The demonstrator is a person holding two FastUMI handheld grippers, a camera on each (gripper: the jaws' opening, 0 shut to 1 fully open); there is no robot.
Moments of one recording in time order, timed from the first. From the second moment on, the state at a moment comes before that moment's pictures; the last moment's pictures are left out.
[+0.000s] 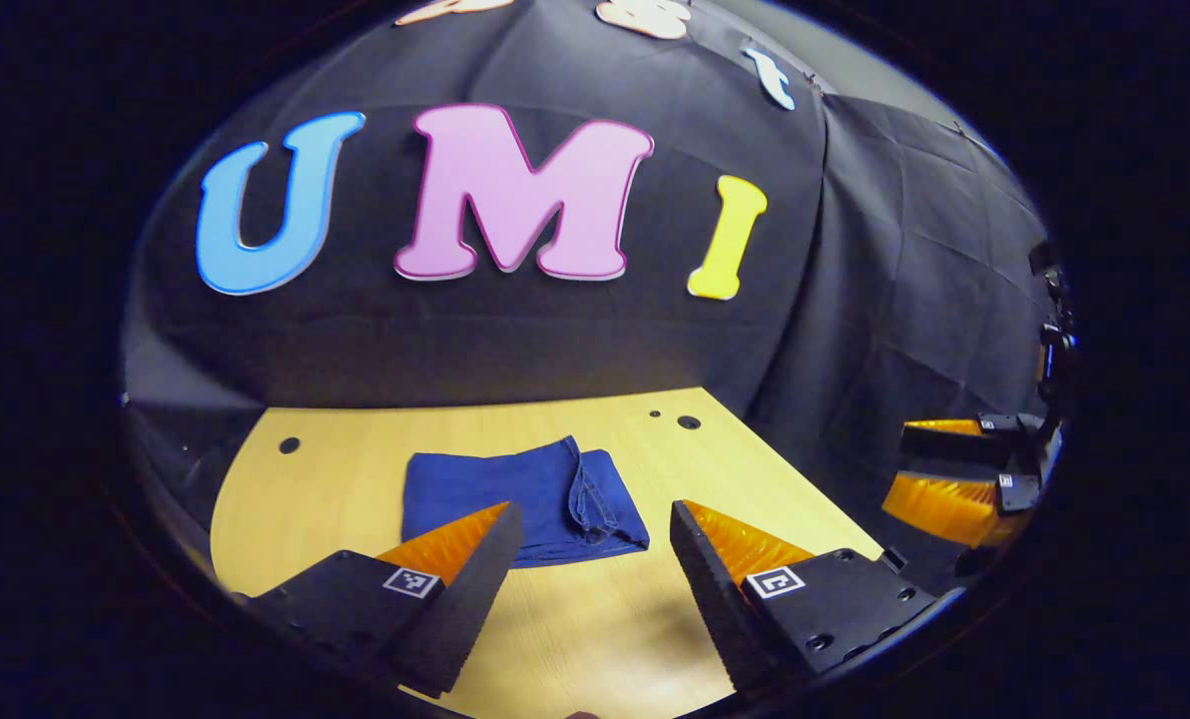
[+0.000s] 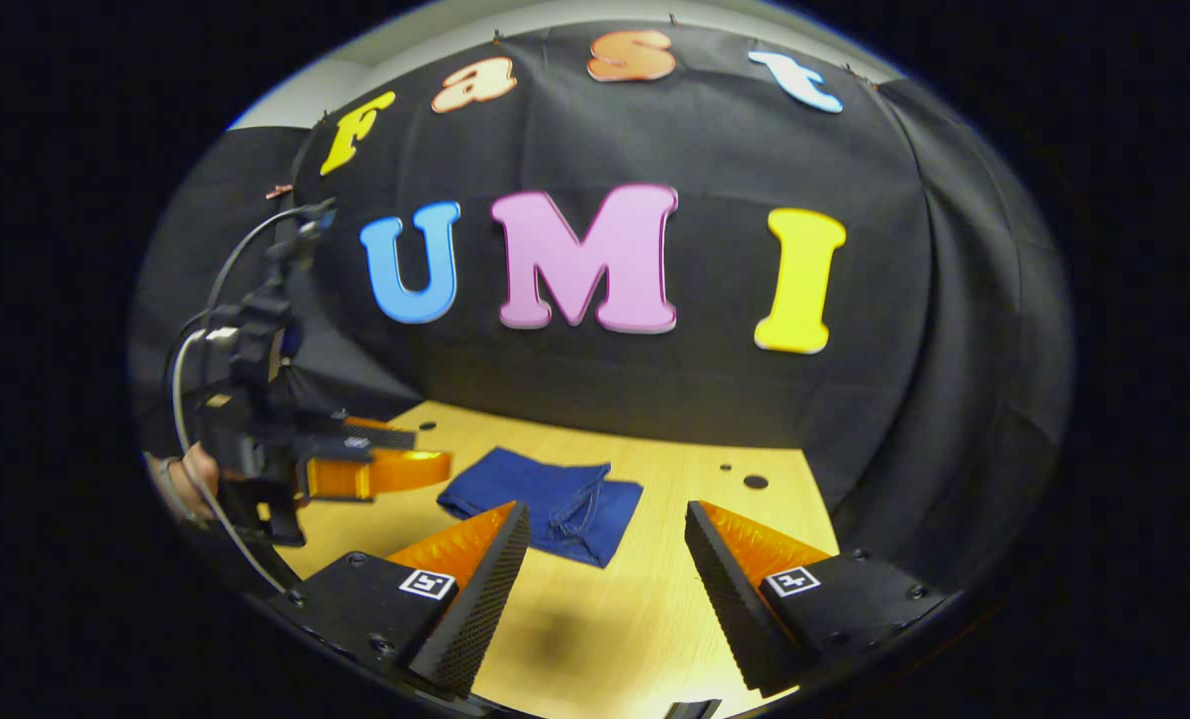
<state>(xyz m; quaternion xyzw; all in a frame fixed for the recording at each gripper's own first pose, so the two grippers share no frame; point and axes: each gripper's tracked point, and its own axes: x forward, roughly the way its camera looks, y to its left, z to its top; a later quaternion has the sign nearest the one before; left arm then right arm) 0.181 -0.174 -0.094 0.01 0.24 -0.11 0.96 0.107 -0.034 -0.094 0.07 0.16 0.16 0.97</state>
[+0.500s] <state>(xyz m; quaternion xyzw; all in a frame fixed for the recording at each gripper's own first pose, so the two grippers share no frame) 0.040 -0.145 0.056 0.01 0.07 -0.02 1.00 0.017 -0.027 0.028 0.09 0.02 0.11 0.99</state>
